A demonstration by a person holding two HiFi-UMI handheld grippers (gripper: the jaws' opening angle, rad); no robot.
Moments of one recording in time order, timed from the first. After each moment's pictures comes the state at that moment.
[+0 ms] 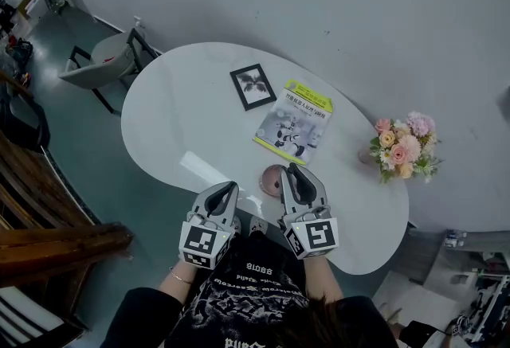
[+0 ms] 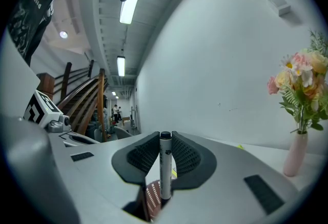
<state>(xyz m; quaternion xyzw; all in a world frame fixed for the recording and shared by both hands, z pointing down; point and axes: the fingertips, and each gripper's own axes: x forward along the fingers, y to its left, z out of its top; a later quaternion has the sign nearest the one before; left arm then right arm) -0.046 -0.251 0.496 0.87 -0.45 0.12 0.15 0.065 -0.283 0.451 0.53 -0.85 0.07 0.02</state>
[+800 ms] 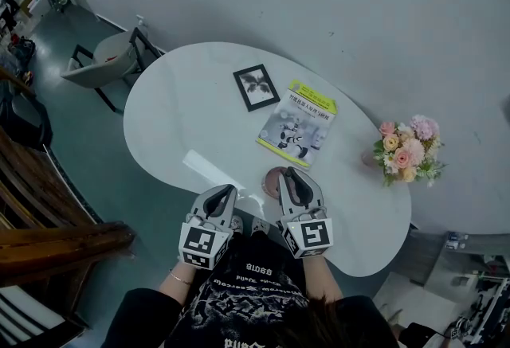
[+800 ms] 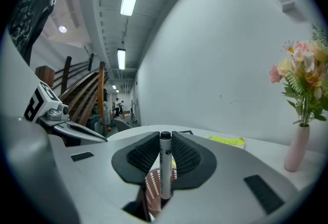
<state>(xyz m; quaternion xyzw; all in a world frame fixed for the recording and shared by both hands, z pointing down) -0.057 -0.251 0.511 0.87 -0.46 0.14 0.16 0.059 -0.286 0.481 0.53 -0.84 0.08 0.06</state>
